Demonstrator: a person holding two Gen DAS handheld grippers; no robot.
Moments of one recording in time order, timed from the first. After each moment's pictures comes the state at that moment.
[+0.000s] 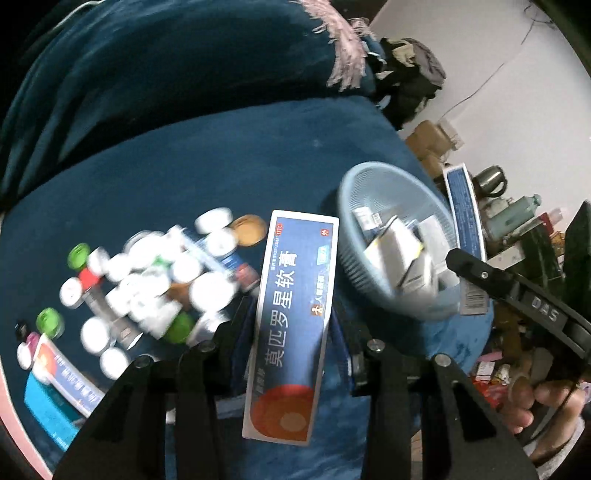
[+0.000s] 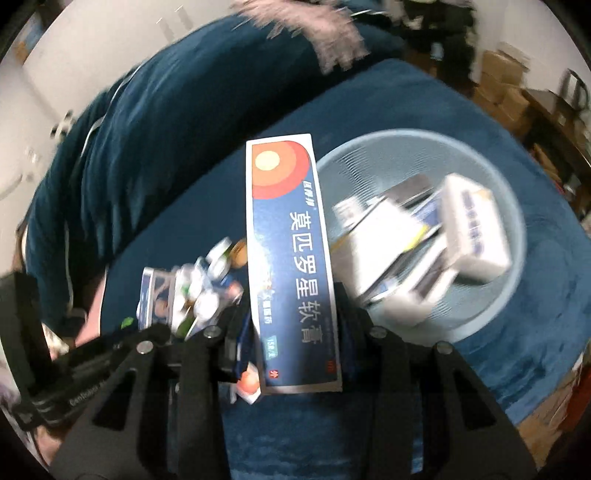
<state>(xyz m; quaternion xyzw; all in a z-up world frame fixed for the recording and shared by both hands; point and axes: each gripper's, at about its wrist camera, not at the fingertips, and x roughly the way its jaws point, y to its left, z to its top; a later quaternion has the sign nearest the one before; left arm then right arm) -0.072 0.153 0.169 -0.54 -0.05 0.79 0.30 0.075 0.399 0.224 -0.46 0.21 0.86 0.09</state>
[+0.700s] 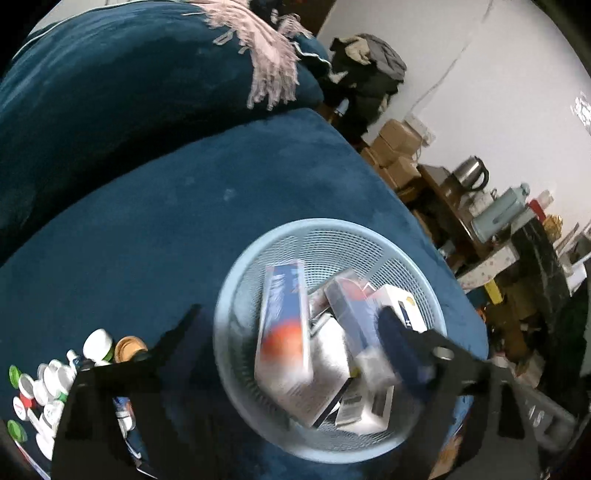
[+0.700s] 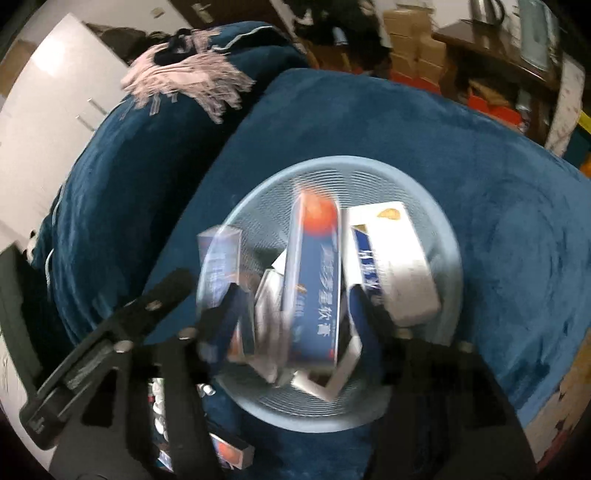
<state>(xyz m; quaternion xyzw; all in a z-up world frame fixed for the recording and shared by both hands) -0.129 0.305 0.182 -0.49 -0.02 0.80 0.35 0.056 0.504 0.199 -0.41 0.35 0.82 0.19</state>
